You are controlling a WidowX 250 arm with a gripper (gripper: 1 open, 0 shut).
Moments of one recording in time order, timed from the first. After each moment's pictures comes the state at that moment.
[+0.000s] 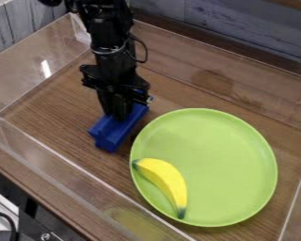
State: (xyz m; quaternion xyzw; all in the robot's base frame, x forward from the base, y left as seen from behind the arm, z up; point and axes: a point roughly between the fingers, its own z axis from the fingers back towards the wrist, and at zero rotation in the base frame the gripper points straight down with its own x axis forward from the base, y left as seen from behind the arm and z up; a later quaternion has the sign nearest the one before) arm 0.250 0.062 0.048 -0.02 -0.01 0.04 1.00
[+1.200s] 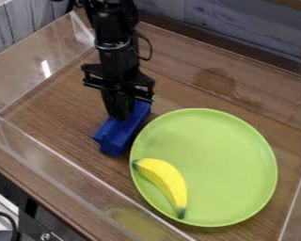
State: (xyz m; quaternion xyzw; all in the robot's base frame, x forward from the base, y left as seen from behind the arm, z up) arm 0.250 0.055 0.054 -0.03 0.01 0.06 1.00
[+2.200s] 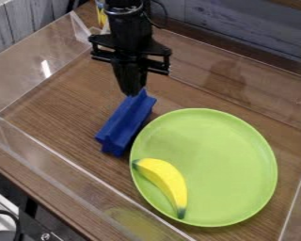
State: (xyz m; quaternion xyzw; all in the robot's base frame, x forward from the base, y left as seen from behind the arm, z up) arm 0.258 0.037 0.100 -0.03 -0.02 0.07 1.00
